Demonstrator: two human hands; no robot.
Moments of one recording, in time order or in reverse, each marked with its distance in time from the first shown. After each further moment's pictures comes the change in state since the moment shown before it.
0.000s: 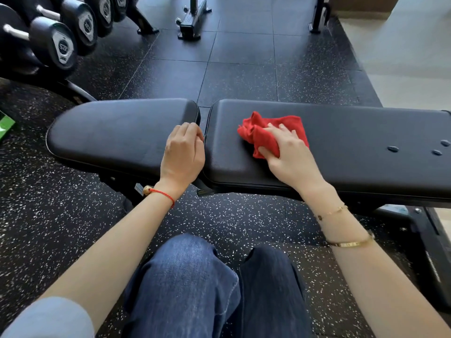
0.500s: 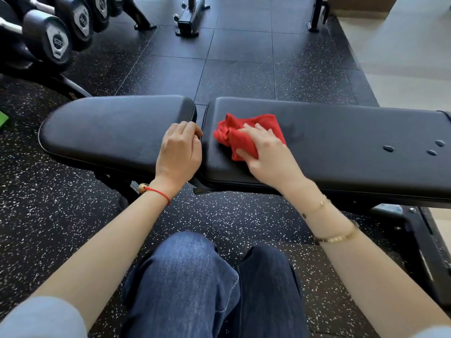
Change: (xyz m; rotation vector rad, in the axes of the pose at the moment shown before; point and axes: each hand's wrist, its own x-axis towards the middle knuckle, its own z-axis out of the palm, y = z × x) left_hand -0.001 0.001 0.000 0.039 -0.037 0.008; right_hand 0.004 -0.016 0.015 0.029 -0.058 -0.135
